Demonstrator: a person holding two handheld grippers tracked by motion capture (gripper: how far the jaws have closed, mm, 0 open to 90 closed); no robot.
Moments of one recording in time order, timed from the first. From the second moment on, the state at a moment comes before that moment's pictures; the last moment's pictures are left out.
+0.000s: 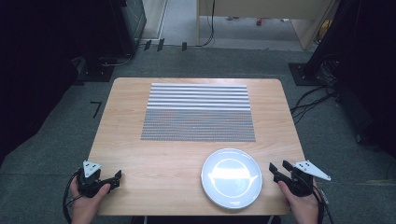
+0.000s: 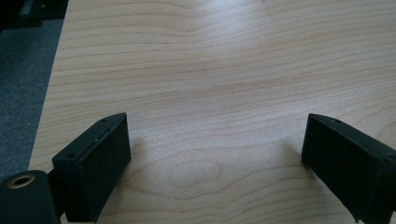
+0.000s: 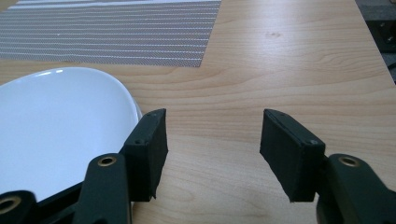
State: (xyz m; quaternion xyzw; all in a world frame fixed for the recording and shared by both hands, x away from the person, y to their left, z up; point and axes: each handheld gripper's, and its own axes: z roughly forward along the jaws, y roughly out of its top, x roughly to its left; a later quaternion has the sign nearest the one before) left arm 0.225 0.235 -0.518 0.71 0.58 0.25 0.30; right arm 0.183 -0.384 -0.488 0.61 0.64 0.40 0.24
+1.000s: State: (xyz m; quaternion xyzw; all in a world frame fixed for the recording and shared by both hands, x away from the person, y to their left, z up) left arm 0.219 0.174 -0.492 0.73 0.54 0.23 0.35; right arm 0.180 -0.365 -0.478 0.59 0.65 0.41 0.24
